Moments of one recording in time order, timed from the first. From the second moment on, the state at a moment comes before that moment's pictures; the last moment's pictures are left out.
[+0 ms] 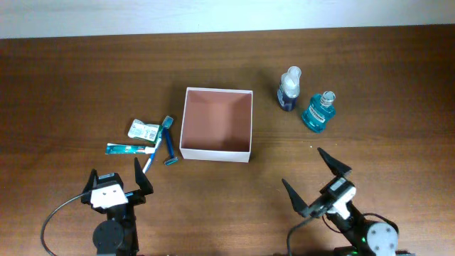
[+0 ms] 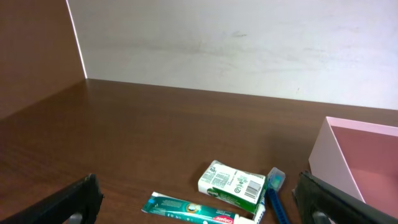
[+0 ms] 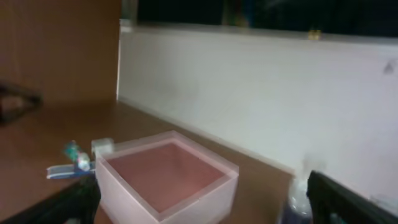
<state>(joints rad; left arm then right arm) -0.01 0.01 0.02 -0.06 -0.23 -0.04 0.07 0.01 0.01 0.22 -0.59 -0.02</state>
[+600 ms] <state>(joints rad) -0.01 0.01 0.02 -0.06 -0.23 -0.04 0.07 0.62 0.82 -0.44 -0.22 0.01</state>
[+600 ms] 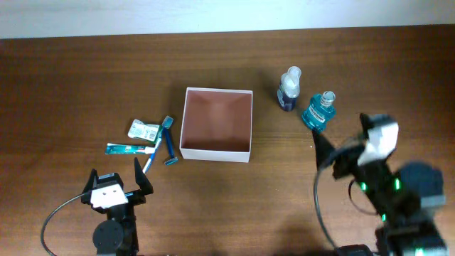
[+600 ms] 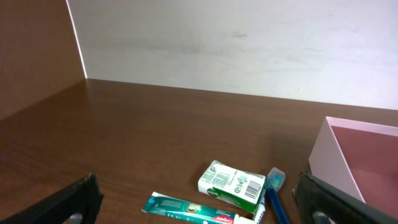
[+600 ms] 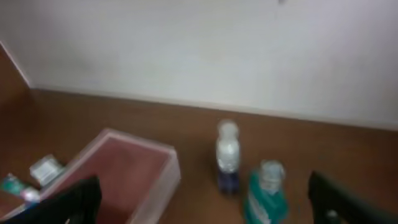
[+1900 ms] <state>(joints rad) -0.01 0.01 0.02 -0.06 -0.23 -0.04 0.07 1.37 0.97 -0.38 0.06 -0.22</state>
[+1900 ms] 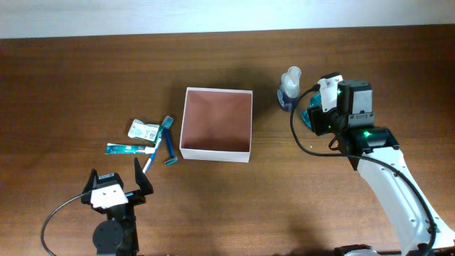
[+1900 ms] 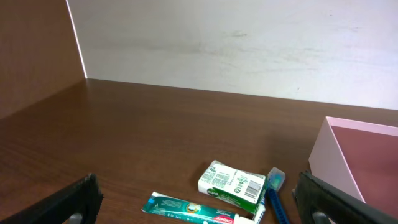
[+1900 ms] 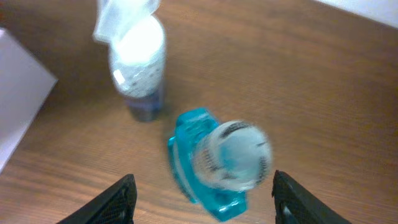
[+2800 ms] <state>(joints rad) -0.01 0.01 0.02 -0.06 -0.23 -0.04 0.07 1.45 0.97 -0.25 0.15 0.03</state>
